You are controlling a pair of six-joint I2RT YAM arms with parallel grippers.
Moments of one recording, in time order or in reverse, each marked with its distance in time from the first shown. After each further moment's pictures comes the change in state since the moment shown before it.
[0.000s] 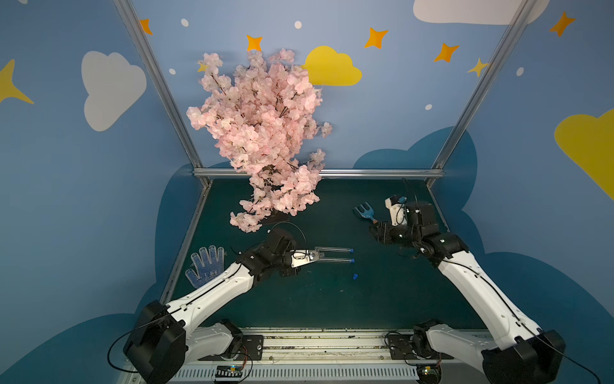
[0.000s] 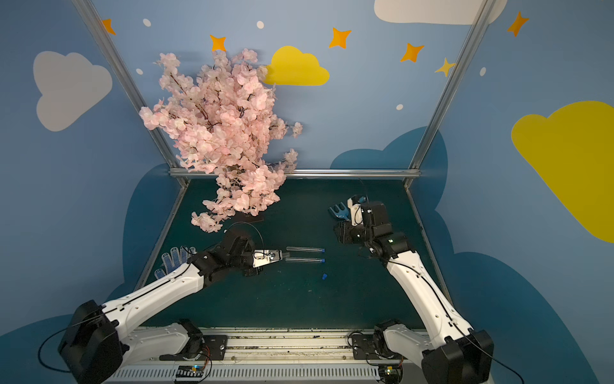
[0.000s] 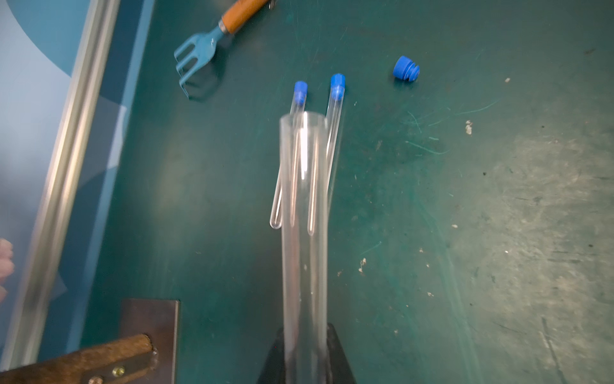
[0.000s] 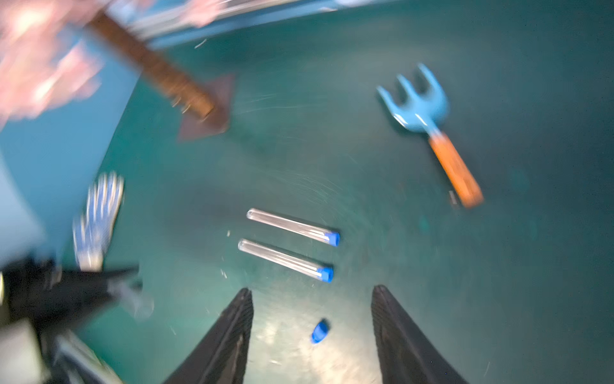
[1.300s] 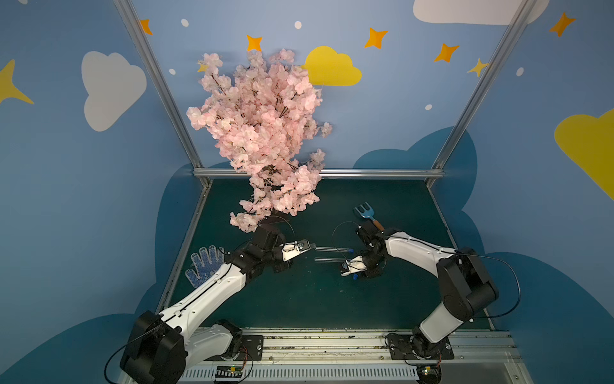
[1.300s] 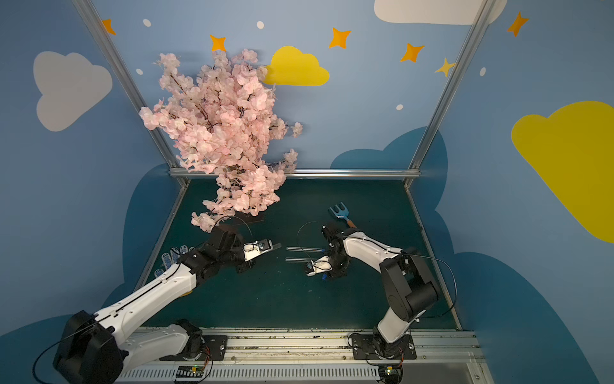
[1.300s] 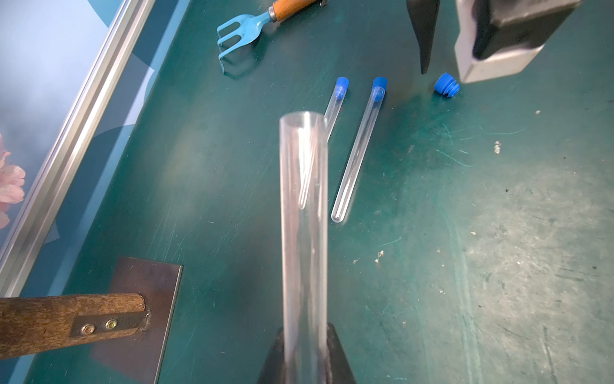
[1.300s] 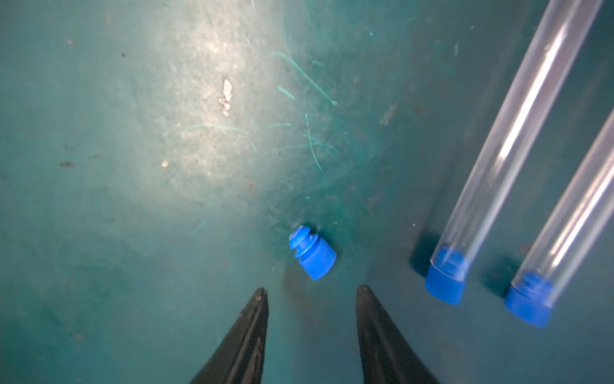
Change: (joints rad) left arm 0.123 -0.047 -0.016 0.009 0.080 -0.078; right arm 0.203 0.509 -0.065 -0.200 0.063 -1.469
